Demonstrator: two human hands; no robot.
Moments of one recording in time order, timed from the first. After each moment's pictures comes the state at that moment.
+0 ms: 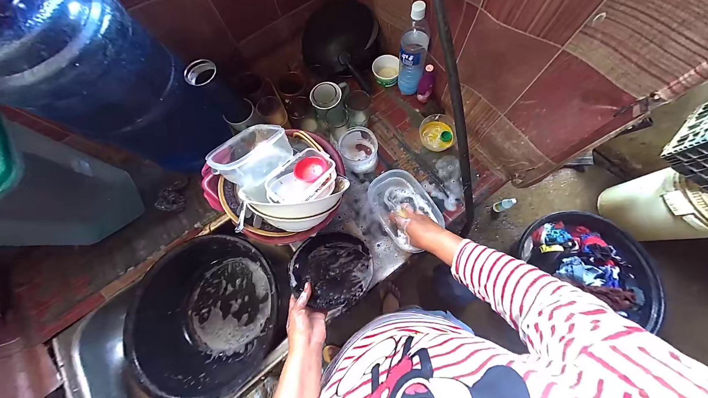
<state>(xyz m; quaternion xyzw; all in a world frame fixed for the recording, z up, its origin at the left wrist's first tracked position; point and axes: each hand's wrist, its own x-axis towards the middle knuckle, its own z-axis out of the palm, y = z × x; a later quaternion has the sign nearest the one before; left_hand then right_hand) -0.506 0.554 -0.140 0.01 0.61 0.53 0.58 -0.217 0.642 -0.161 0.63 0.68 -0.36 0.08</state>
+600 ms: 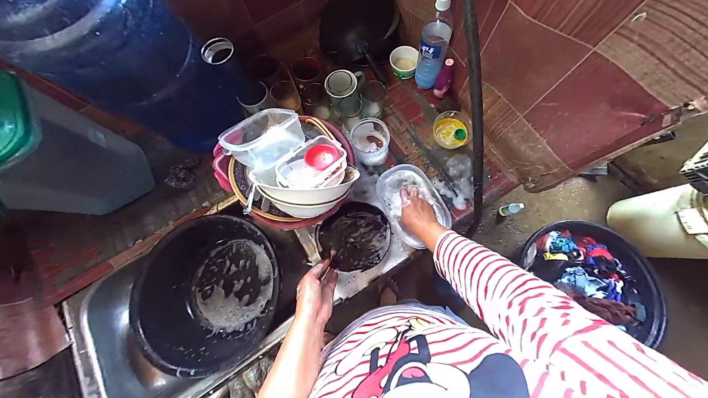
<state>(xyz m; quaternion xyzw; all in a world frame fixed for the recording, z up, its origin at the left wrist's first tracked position) -0.489 0.576 -0.122 0.04 0.66 0.45 0.60 -0.241 0.672 -0.168 0.73 0.61 -0.29 0.04</state>
